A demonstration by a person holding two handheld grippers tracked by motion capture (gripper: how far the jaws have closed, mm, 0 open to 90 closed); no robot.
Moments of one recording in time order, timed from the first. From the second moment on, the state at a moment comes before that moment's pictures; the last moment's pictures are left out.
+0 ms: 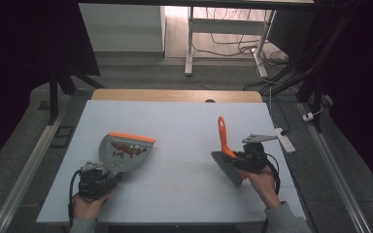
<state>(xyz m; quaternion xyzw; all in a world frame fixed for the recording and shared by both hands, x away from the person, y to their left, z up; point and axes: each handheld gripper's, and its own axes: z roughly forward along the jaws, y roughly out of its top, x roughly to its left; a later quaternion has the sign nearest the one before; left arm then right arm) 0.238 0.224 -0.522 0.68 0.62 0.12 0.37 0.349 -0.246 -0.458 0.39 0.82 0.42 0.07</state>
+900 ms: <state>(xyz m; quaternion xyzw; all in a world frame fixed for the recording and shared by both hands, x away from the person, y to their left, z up) 0.251 0.225 -0.532 0.66 0.66 0.13 0.34 0.374 -0.250 -0.486 0.43 0.82 0.38 0.04</state>
